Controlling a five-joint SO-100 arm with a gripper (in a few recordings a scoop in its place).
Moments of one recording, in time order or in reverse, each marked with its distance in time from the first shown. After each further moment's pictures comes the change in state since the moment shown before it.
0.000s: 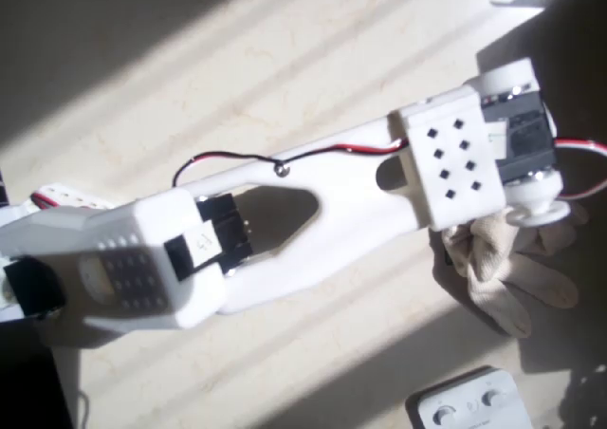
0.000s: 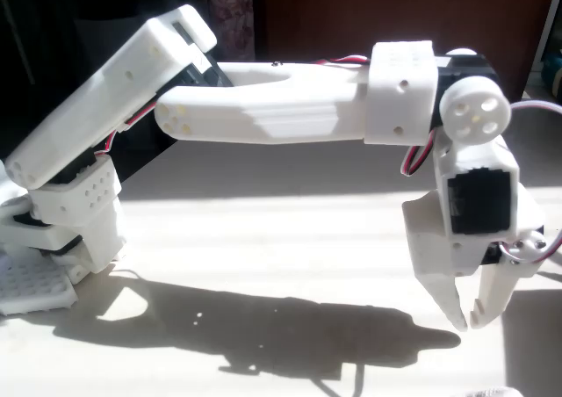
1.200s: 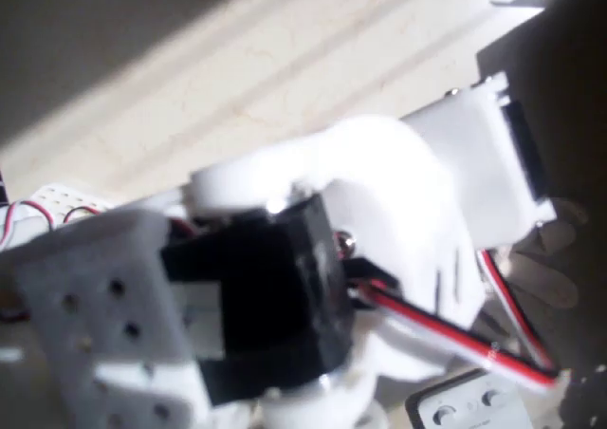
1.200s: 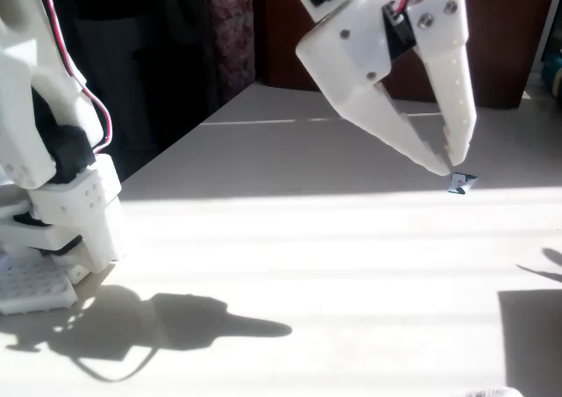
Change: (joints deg) arm 0.0 65.5 56.7 -13.7 0.0
